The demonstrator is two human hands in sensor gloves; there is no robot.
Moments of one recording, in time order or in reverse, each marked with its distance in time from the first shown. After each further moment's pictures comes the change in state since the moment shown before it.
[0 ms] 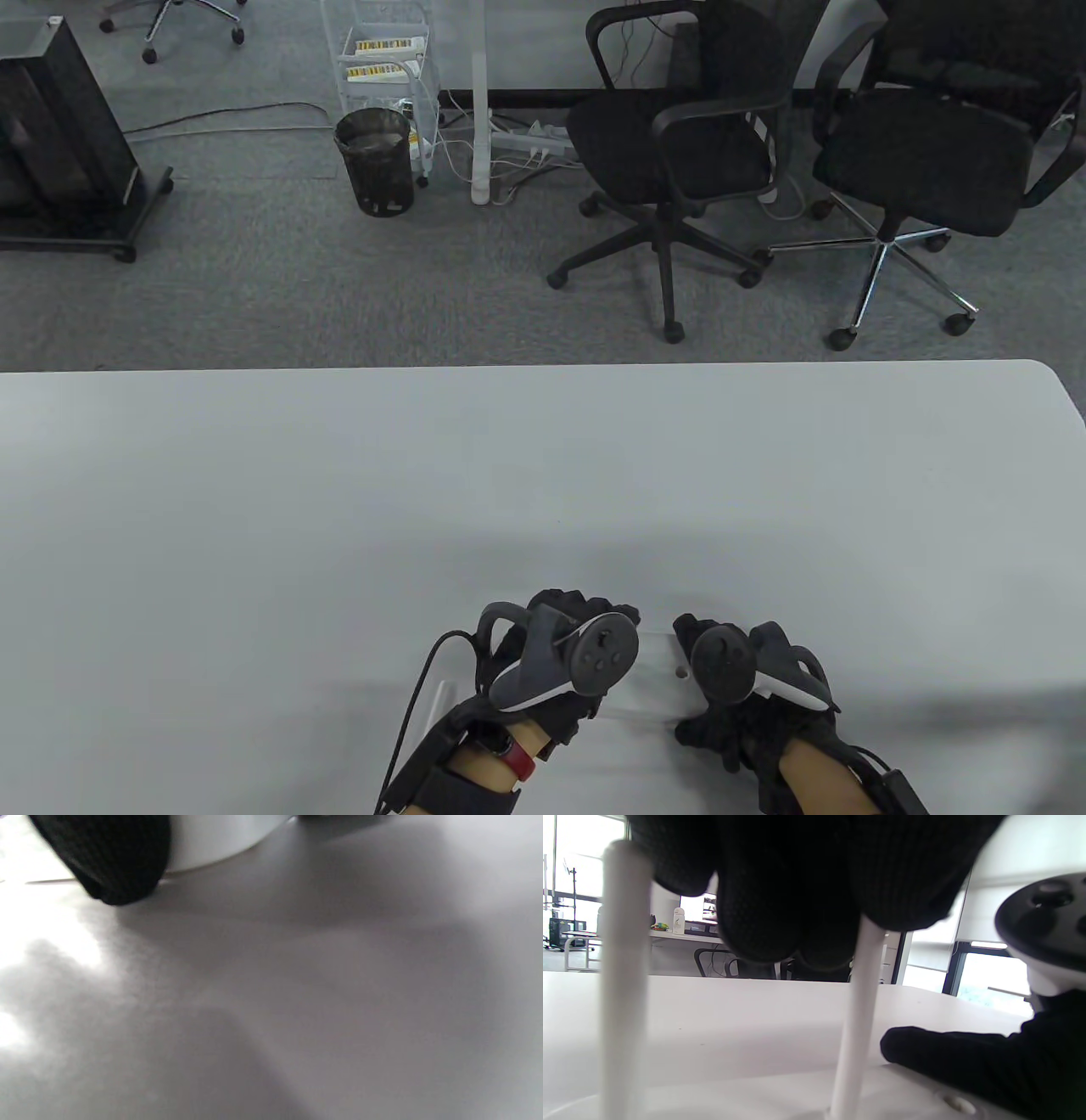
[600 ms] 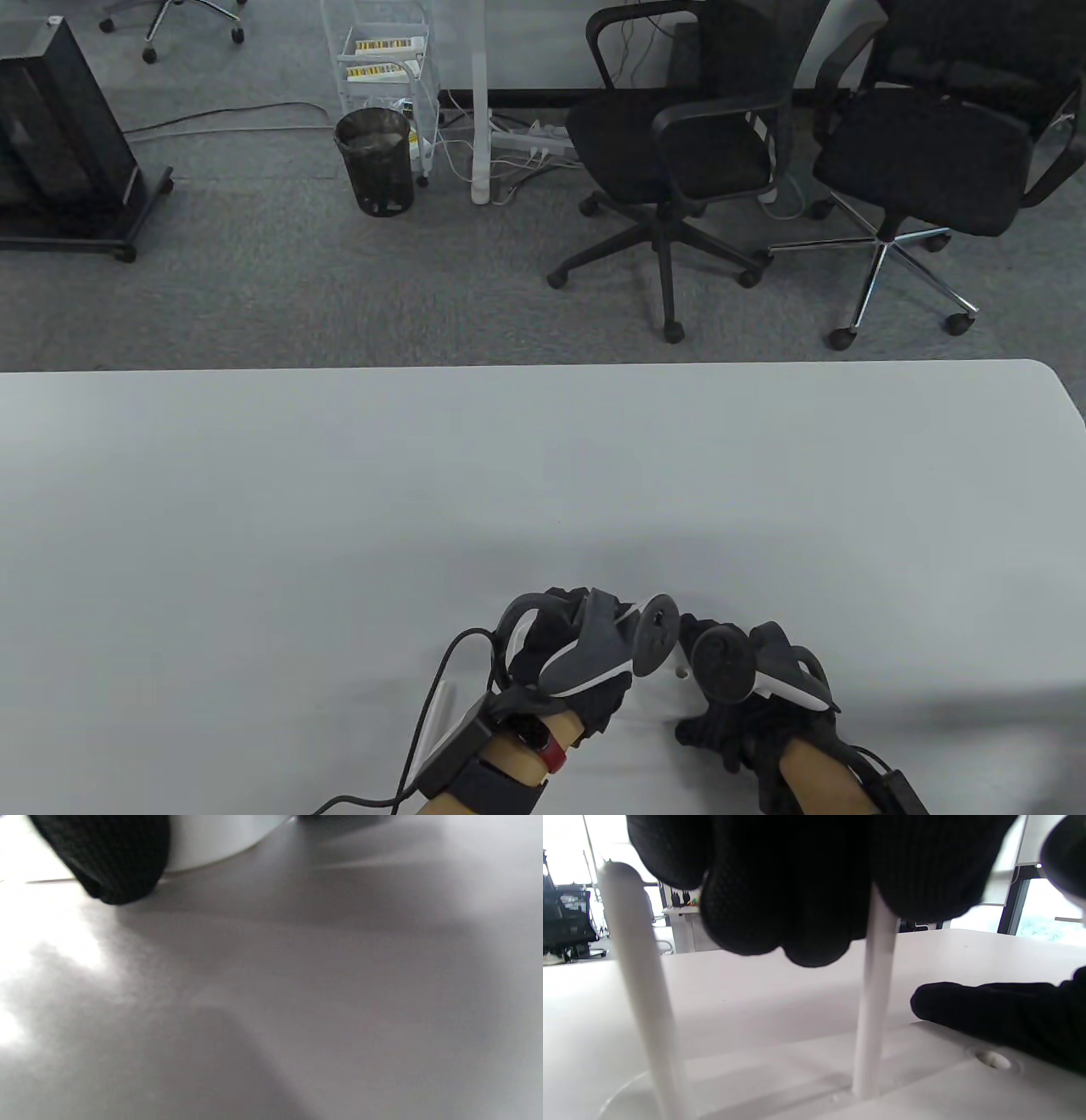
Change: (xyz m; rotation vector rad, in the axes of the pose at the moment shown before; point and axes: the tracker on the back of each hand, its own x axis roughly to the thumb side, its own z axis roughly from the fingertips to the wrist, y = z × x) left_hand 0.020 -0.001 -0.022 -0.200 0.135 -0.133; right_hand 0.000 0.000 0.000 0.000 0.001 -0.001
